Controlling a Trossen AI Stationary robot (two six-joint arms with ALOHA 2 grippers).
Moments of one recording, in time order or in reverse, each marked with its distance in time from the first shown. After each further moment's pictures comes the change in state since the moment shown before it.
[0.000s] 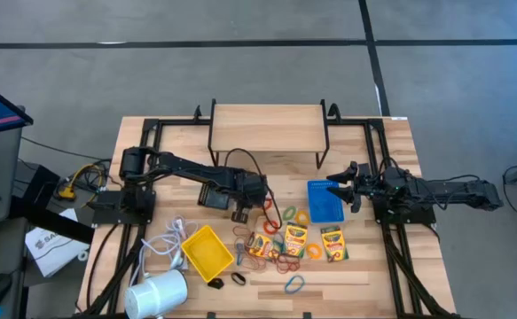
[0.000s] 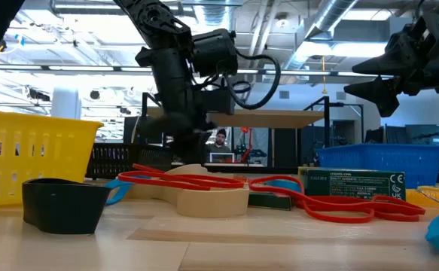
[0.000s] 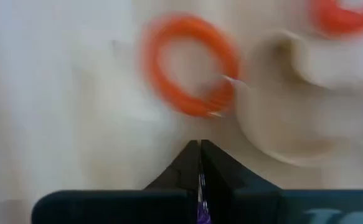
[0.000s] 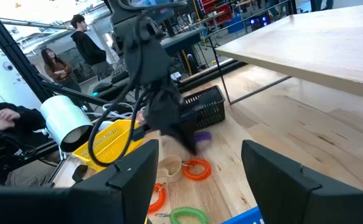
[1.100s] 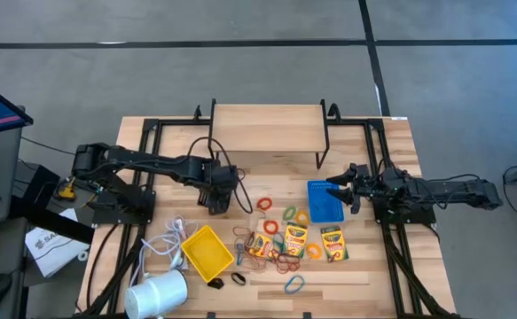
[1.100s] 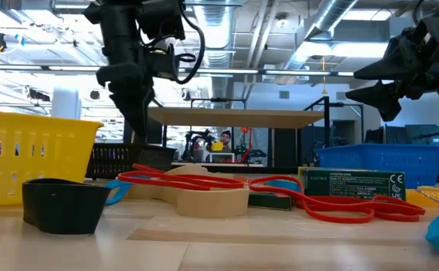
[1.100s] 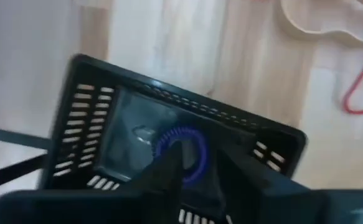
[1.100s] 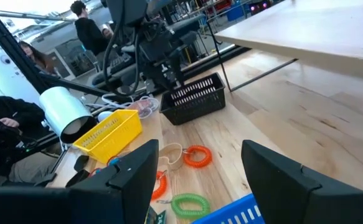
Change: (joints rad) left arm 0.007 -0.391 -0.195 -0.312 -0.064 -0.365; right arm 0.013 0.000 0.000 -0.044 0.000 0.026
